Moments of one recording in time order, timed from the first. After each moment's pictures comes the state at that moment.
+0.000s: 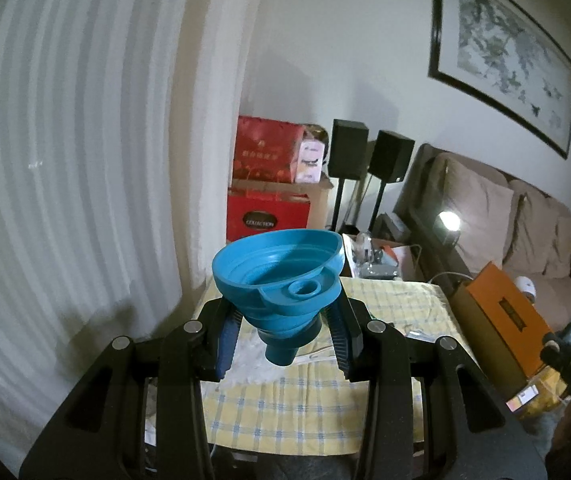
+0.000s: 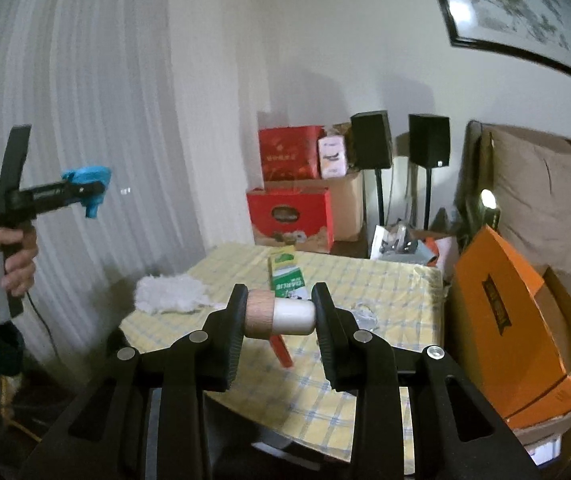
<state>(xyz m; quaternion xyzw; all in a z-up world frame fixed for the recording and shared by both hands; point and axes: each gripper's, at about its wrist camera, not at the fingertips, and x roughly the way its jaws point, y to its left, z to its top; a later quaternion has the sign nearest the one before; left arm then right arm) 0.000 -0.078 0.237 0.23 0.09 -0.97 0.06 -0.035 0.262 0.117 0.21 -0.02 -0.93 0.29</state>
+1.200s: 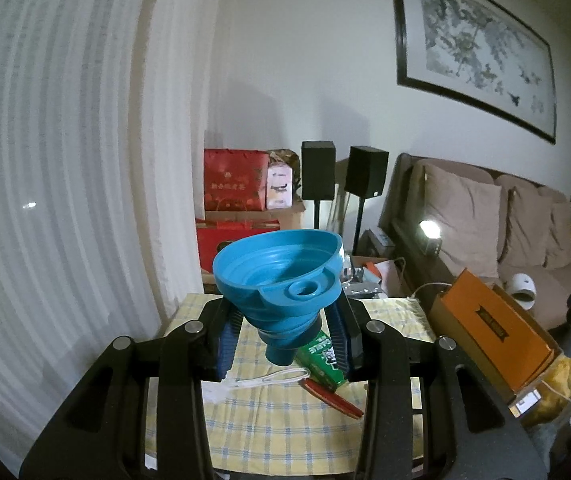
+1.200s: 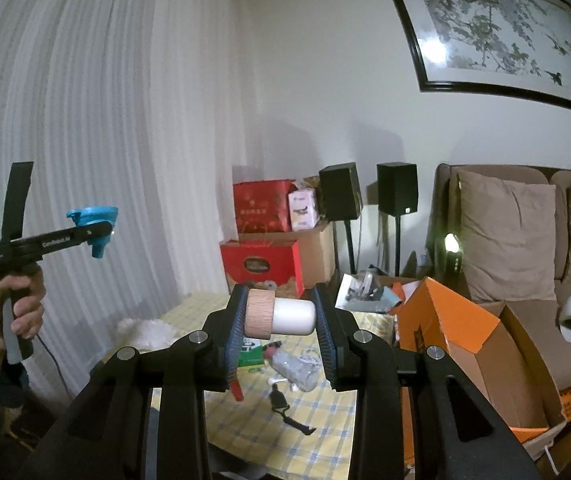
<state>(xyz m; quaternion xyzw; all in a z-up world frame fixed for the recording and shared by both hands) -0.007 0.021 0.256 0.19 0.04 -0.98 0.06 -0.016 0.328 0.160 0.12 -0.01 -0.96 0.25</state>
